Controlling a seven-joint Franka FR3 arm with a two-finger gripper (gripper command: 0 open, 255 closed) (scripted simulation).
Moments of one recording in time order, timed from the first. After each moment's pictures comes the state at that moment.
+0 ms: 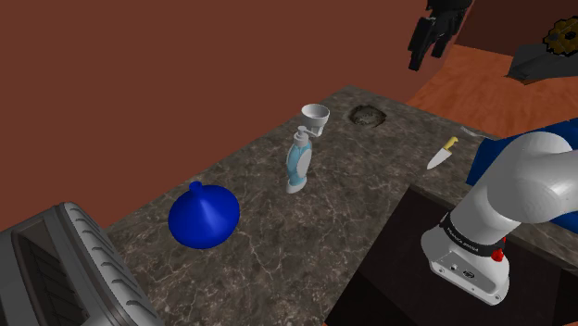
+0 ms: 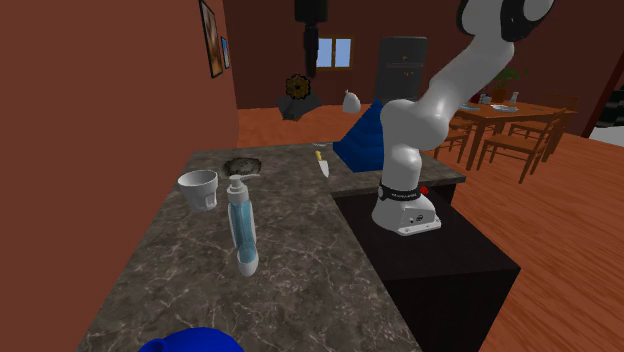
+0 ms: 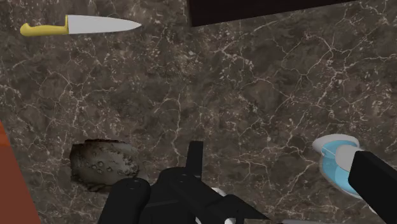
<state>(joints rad) 0.02 -0.83 0.03 -2.30 -0.11 1.47 0.10</state>
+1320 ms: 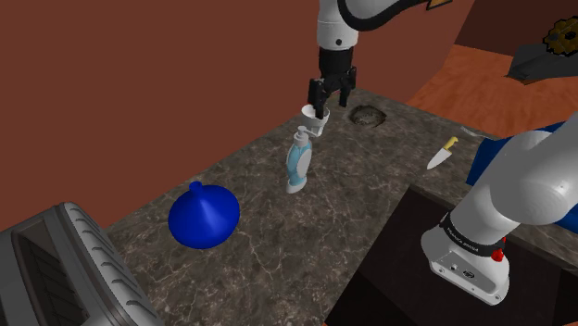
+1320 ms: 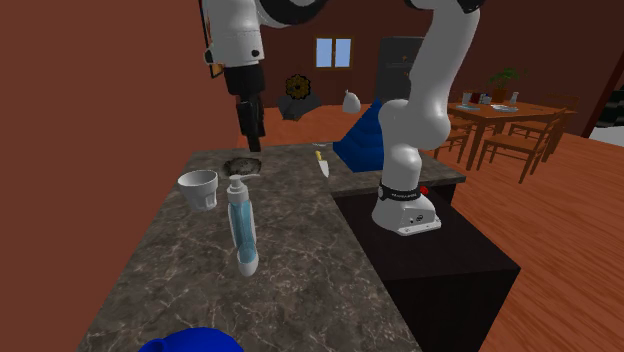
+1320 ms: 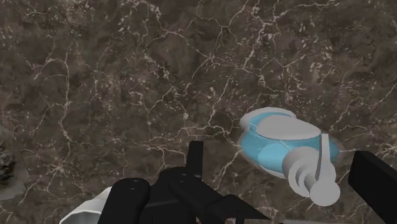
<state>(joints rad) 0.09 -0.31 0.19 -2.23 0.04 1.83 0.29</state>
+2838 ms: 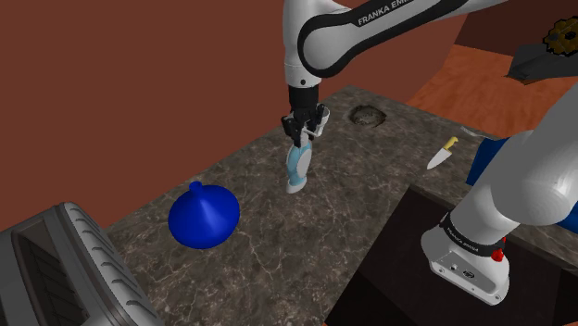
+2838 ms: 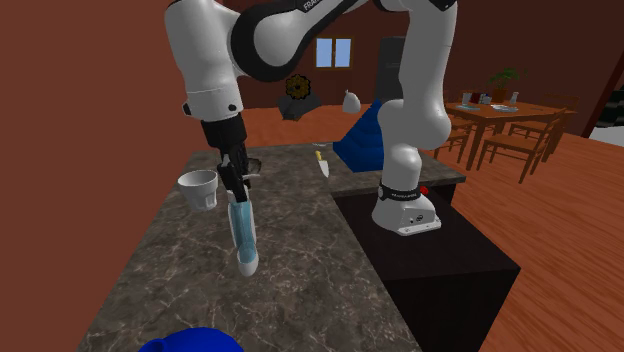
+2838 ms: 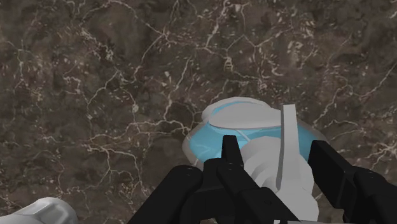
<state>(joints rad) 0.12 -0.06 0.24 -2.19 0.06 2.02 0.36</state>
